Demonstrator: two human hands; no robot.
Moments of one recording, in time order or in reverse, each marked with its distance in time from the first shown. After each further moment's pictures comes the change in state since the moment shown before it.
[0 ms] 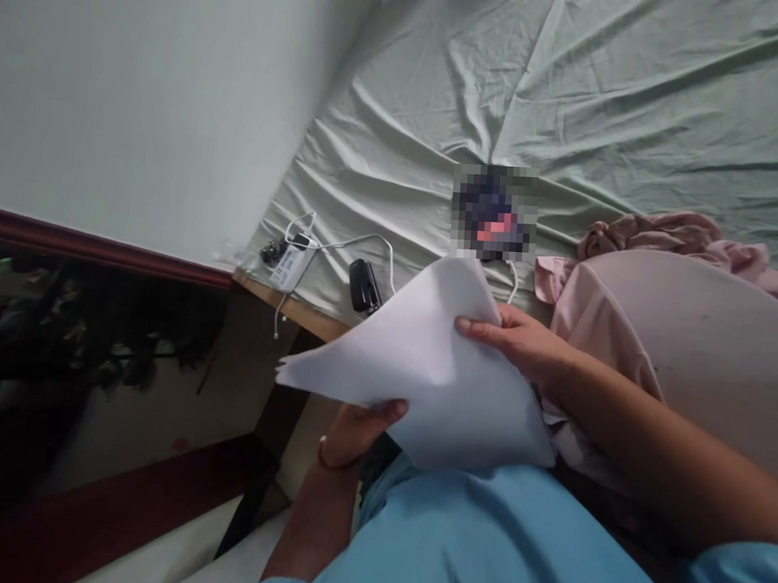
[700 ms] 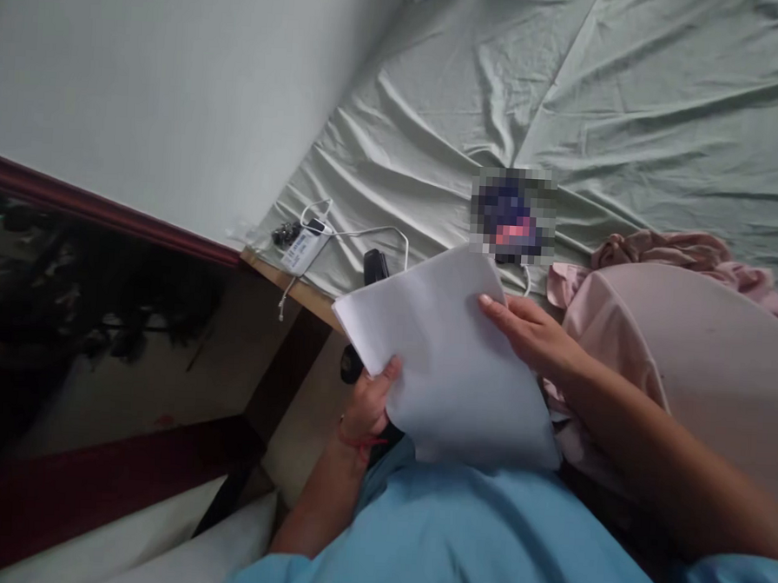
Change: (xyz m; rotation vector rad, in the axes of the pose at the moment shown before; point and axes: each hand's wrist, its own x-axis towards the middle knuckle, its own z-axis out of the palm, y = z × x) left_hand 0.014 -0.015 0.028 -0.521 0.203 -0.100; right_hand 0.003 -0.004 -0.002 -0.199 0.085 -0.070
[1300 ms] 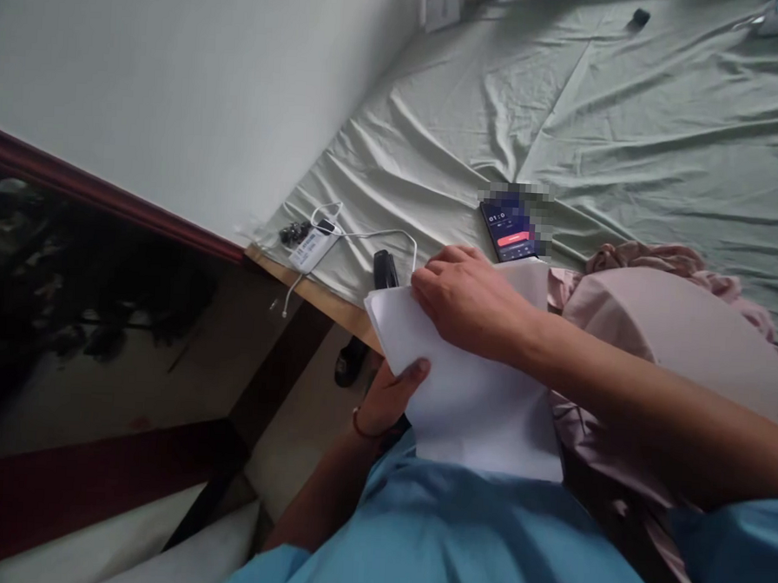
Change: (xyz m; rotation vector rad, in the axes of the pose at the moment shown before) left_hand -0.008 0.006 0.008 0.235 -0.251 0.120; right_hand 0.010 -0.083 0.073 -1.390 -0.017 -0.910
